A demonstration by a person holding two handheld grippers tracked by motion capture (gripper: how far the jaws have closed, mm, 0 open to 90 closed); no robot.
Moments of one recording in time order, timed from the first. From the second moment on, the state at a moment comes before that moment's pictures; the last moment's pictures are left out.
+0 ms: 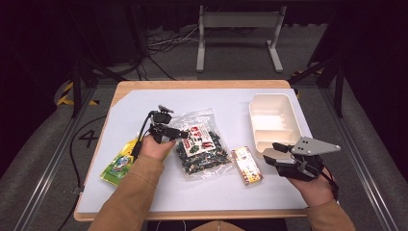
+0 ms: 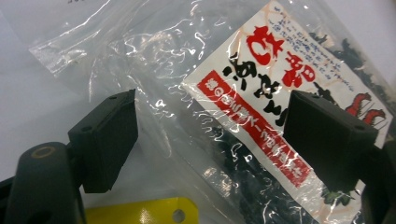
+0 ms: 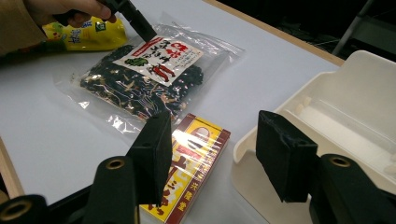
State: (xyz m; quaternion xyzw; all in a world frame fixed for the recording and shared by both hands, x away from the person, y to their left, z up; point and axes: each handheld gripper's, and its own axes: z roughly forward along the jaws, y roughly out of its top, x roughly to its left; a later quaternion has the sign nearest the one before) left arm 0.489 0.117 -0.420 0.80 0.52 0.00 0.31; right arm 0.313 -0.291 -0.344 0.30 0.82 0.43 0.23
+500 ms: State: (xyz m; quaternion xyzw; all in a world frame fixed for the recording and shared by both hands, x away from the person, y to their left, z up) left arm 0.490 0.118 -0.427 0.79 0.54 -0.03 0.30; right arm 0.314 -0.288 -0.346 0.30 0.82 0.43 0.23
